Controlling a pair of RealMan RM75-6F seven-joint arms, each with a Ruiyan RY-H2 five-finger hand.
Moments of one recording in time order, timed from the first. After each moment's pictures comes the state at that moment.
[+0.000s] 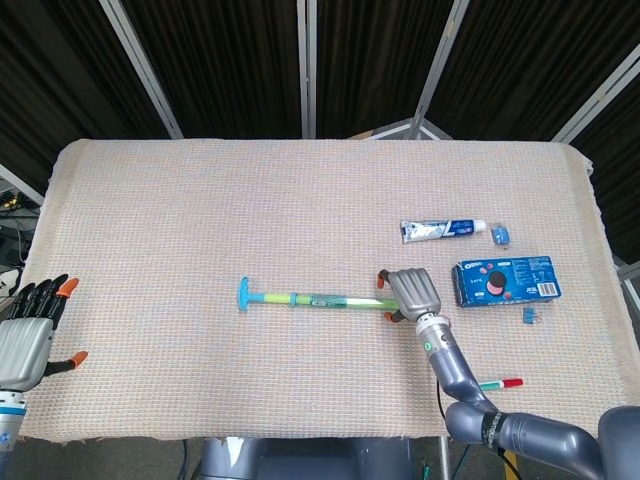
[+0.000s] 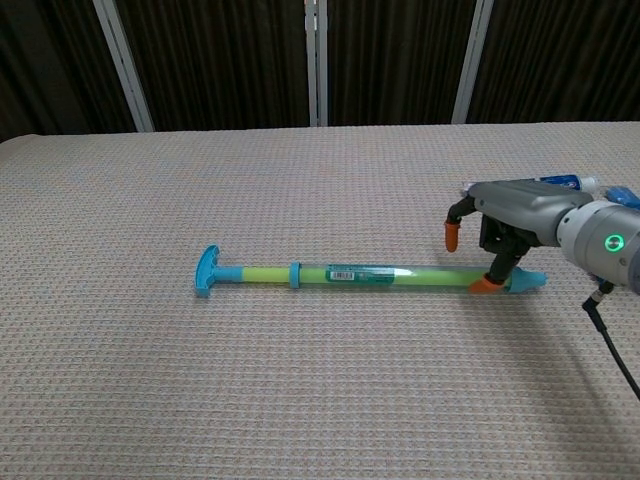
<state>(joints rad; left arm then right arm) -0.11 -1.08 -0.04 -1.79 1.42 1.39 0.23 0.67 -1.64 0.23 -1.44 -0.93 0.96 -0.55</state>
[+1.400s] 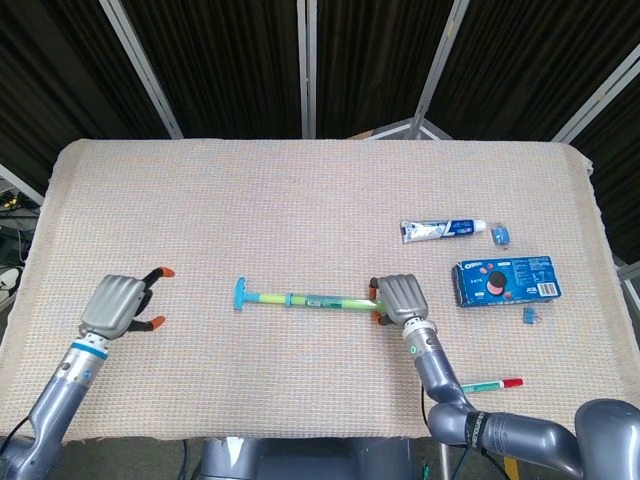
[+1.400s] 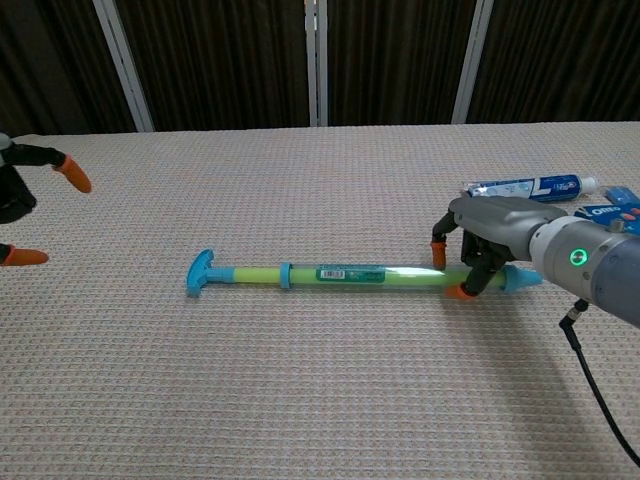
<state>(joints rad) -0.41 -1.31 -0.13 -1.57 1.42 1.08 0.13 0.71 -1.70 0.23 -1.45 -0.80 1.01 -0.62</state>
